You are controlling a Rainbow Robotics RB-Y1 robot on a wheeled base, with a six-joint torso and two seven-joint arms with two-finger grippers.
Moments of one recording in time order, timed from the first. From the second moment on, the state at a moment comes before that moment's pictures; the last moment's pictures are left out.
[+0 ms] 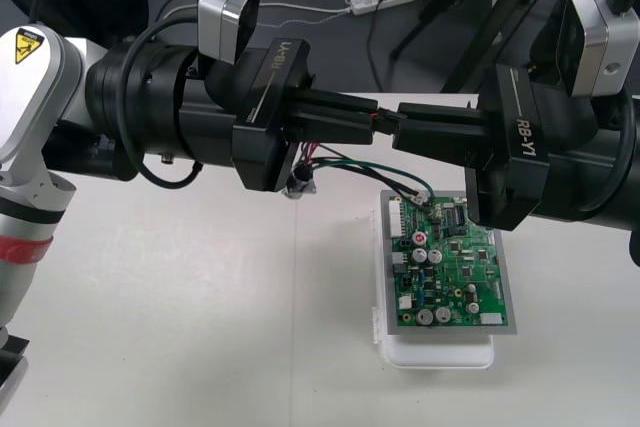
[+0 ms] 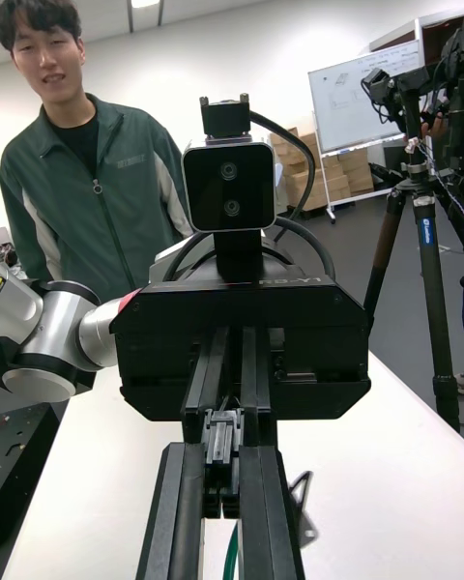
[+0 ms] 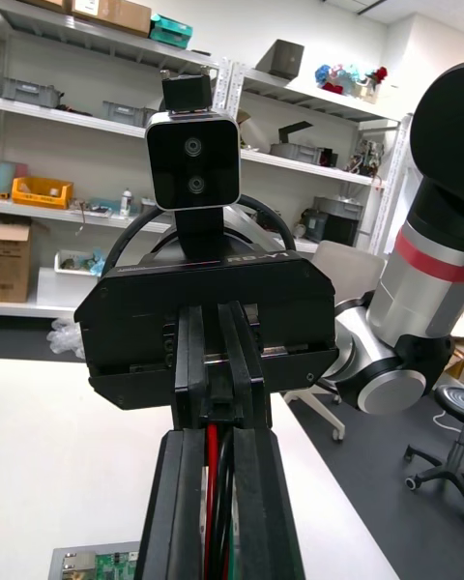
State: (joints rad) right arm -0.19 -0.35 -0.16 -2.25 1.28 -1.27 -0.78; left arm -0.57 0.50 -0.22 -1.79 -0.97 -1.26 0.43
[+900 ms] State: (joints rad) right arm -0.19 -0.35 -0.16 -2.25 1.28 -1.27 -0.78; left arm -0.57 0.50 -0.22 -1.79 -0.96 -1.26 0.40
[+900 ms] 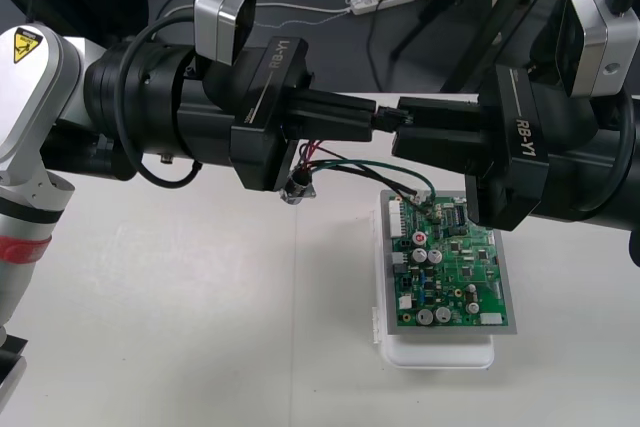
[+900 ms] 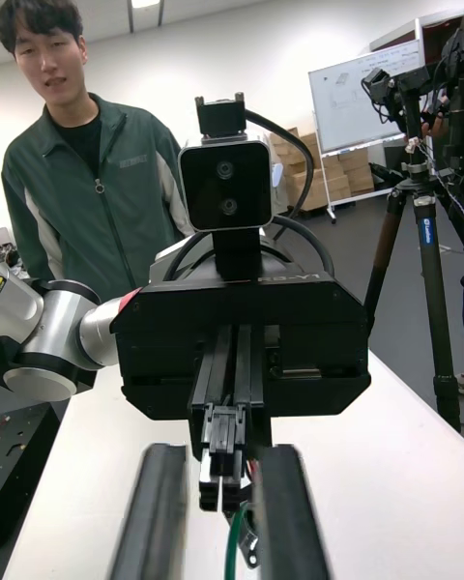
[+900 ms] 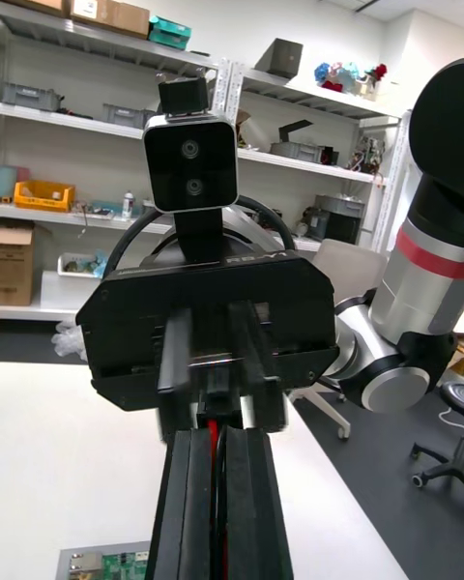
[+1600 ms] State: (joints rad) right arm -0.19 -0.35 -0.16 -2.25 1.28 -1.26 -0.78; left arm -0.56 0.50 -0.23 -1.79 -0.95 -1.25 0.36
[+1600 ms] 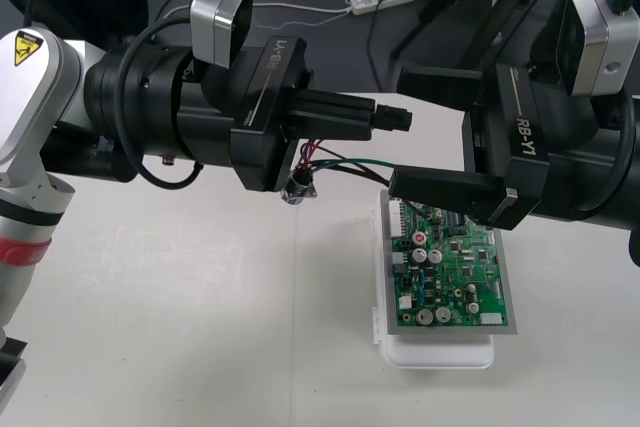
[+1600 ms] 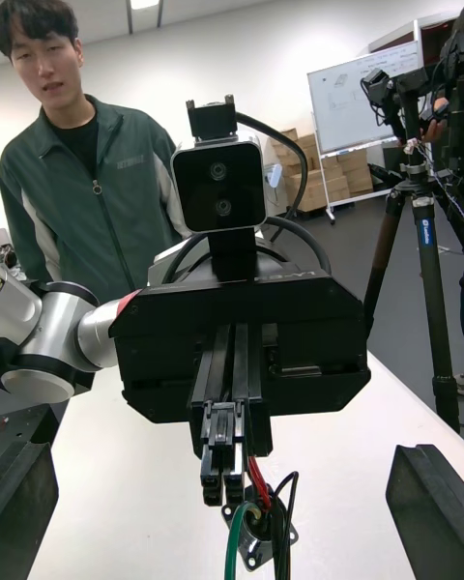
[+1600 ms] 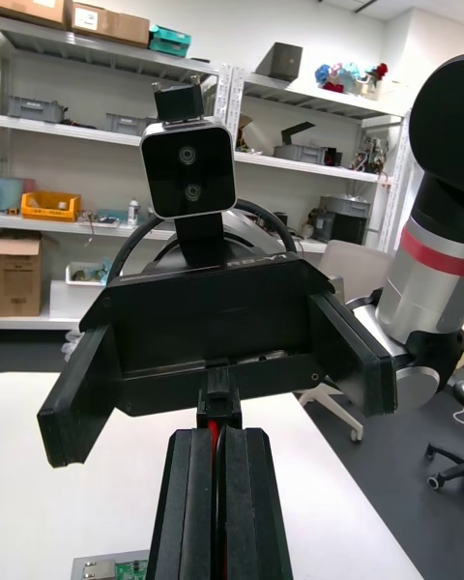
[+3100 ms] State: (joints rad) right arm -0.18 -0.35 -0.33 -2.25 1.41 -1.56 -0.78; left arm -0.35 0.60 -0.09 -1.52 -0.95 -1.49 -0.18
